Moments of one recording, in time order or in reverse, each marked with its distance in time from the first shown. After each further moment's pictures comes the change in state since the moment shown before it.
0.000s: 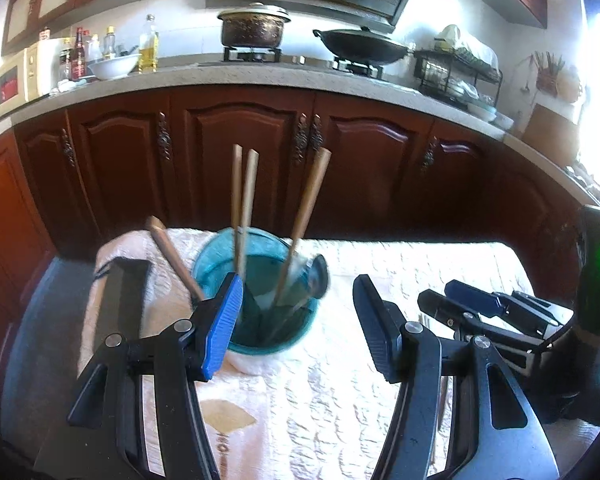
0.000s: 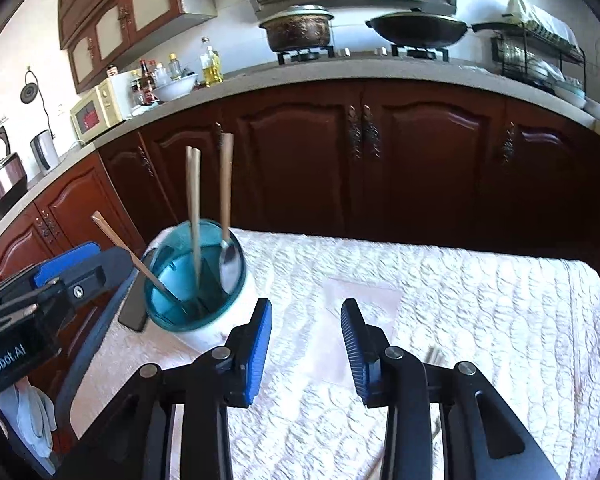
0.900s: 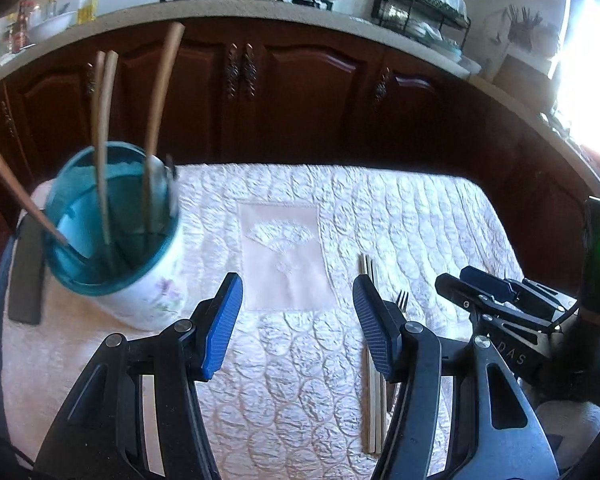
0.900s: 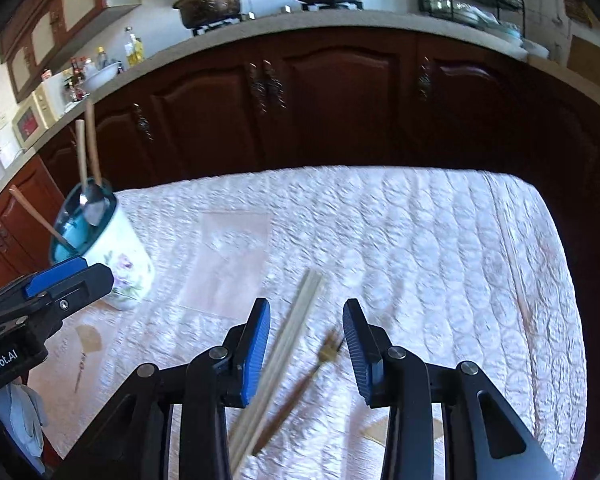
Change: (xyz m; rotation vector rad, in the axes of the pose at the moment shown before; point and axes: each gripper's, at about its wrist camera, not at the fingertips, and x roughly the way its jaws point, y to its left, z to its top) left arm 0.063 -0.081 -0.042 0.053 0.191 -0.135; right arm -0.013 -0.113 -0.063 0.135 0.117 -0.172
